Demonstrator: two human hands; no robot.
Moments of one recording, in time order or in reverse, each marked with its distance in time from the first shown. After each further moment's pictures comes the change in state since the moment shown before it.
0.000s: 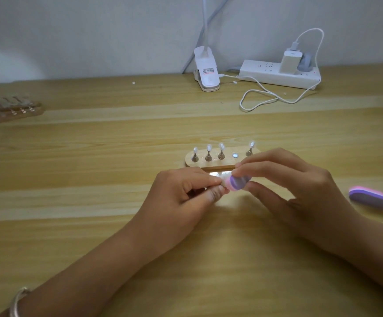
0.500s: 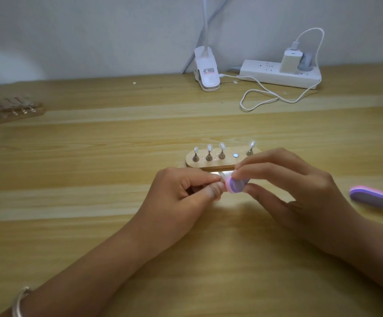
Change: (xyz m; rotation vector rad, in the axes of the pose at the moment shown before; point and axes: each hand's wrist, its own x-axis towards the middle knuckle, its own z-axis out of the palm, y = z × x) left_hand 0.001 0.000 -0.001 -0.104 0.013 -0.032; right_hand 0.000 -0.002 0.002 0.008 0.020 -0.044
